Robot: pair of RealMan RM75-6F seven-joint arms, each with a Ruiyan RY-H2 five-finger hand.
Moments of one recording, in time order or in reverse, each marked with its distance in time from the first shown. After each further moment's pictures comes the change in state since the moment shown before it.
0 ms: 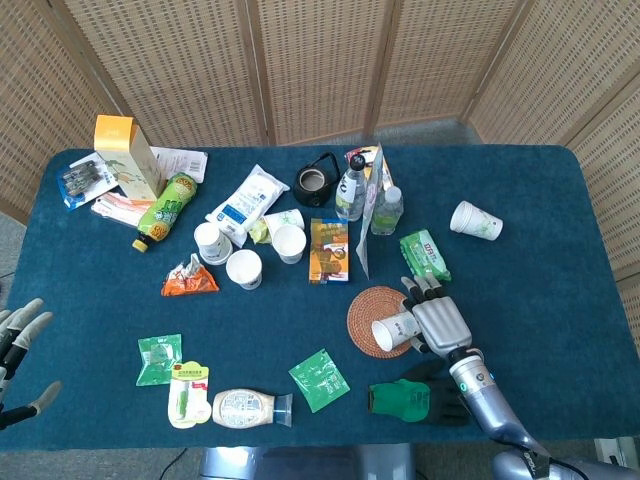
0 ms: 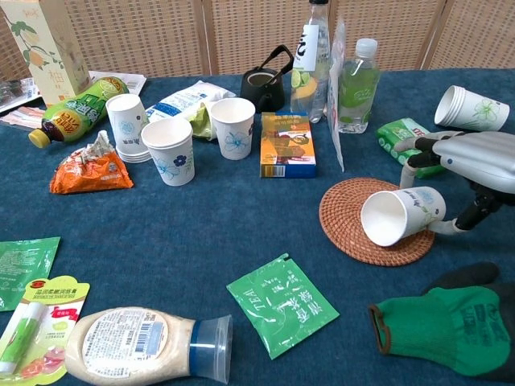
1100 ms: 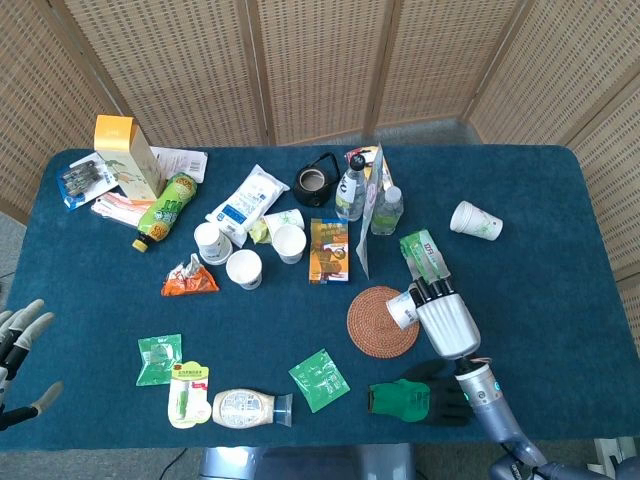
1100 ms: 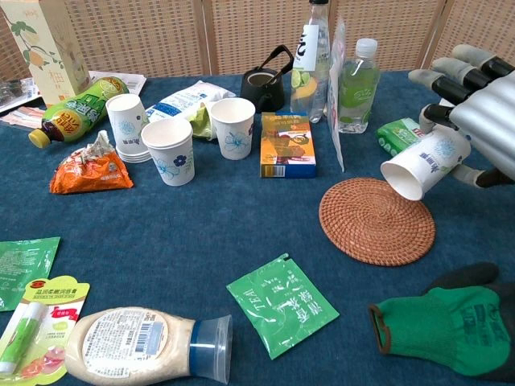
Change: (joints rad) left arm 0.000 -0.001 0.003 -0.001 0.003 -0.001 0.003; right arm -0.069 -0.178 -0.037 0.359 -0.395 0.412 -0.257
